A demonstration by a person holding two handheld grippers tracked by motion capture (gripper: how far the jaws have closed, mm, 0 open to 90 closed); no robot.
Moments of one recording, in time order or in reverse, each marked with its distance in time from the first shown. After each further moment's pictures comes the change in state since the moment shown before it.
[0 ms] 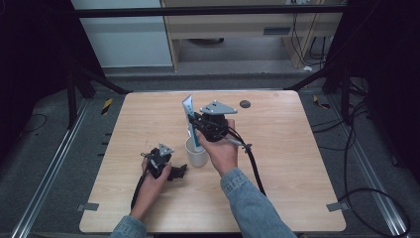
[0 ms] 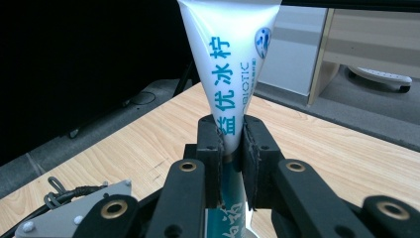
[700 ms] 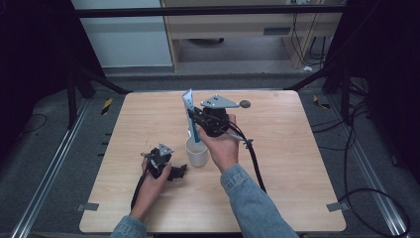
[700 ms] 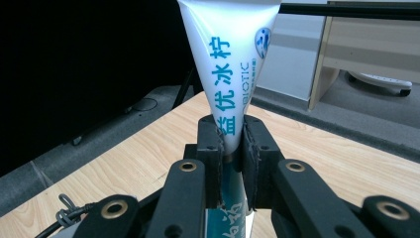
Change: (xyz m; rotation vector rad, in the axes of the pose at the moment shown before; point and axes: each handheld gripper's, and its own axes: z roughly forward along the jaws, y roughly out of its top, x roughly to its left) left arm 0.000 0.000 0.000 0.000 0.001 0.002; right arm -0.001 0.017 -0.006 -0.017 0.003 0.013
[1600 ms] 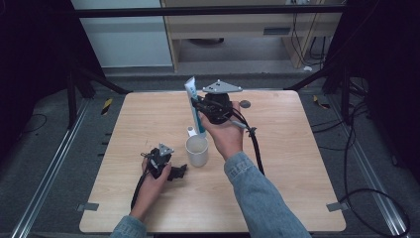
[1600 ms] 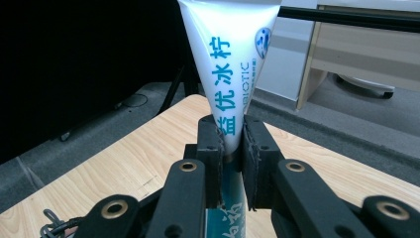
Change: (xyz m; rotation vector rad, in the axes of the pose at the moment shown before) left arm 0.000 0.000 0.000 0.001 0.000 -0.001; right arm -0.011 0.034 -0.004 0.028 -0.027 -0.027
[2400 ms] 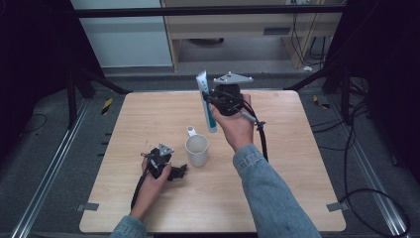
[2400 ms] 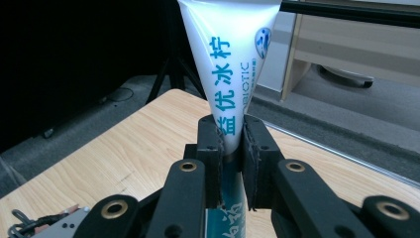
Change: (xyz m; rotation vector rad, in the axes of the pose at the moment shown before) left arm 0.000 0.000 0.000 -0.003 0.000 -0.001; right arm -0.028 0.012 -0.010 0.038 -0.049 0.014
